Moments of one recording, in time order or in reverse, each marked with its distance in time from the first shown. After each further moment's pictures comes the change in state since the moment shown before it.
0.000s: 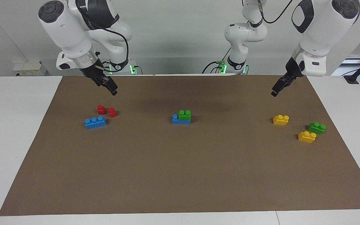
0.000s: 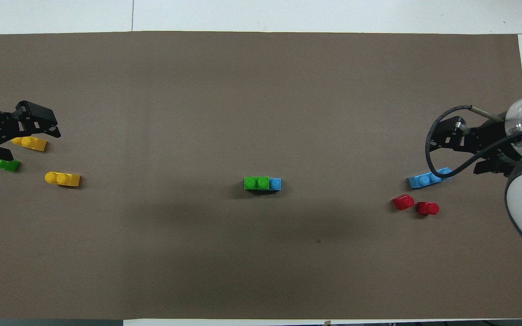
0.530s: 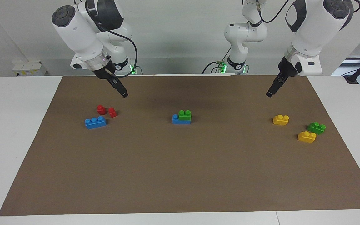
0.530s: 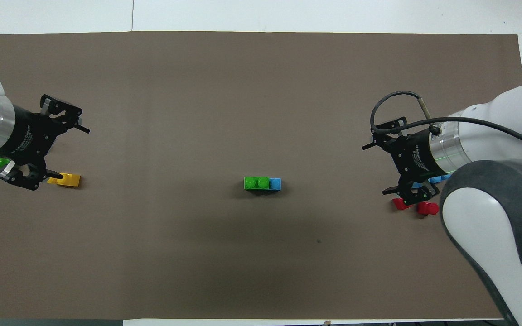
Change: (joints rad) left arm -0.064 -0.010 -0.003 -0.019 -0.035 0.009 -0.496; right arm 0.076 -0.001 0.002 -0.117 0.189 0.147 0.481
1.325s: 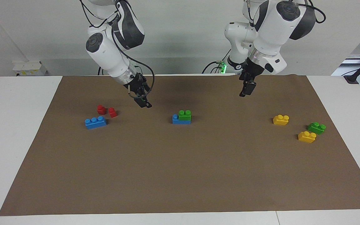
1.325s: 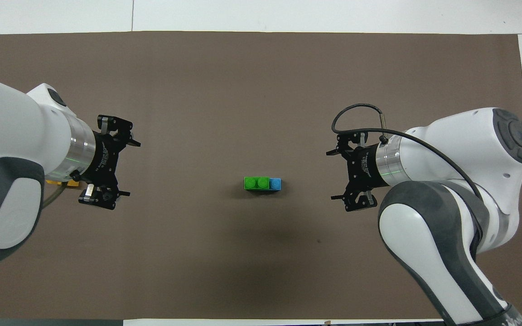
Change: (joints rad) left arm -0.180 -0.070 -0.004 -0.161 -0.028 0.140 -0.462; right arm 0.116 0.025 0.000 -0.143 0.144 0.252 0.303
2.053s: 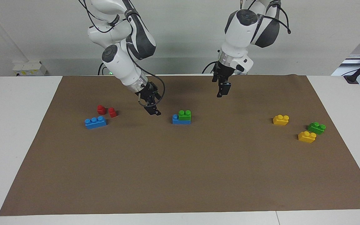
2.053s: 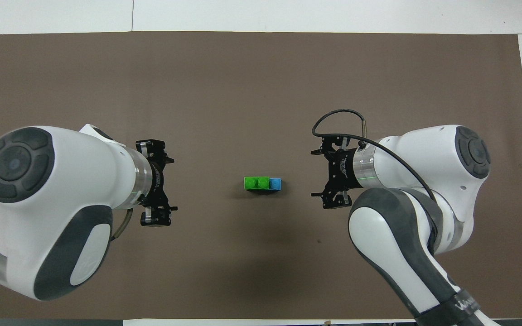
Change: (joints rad) left arm -0.202 -0.034 -0.001 -0.195 -0.001 0.223 -0.411; right arm 0.084 0.065 0.000 -0.078 0.040 0.218 0.022
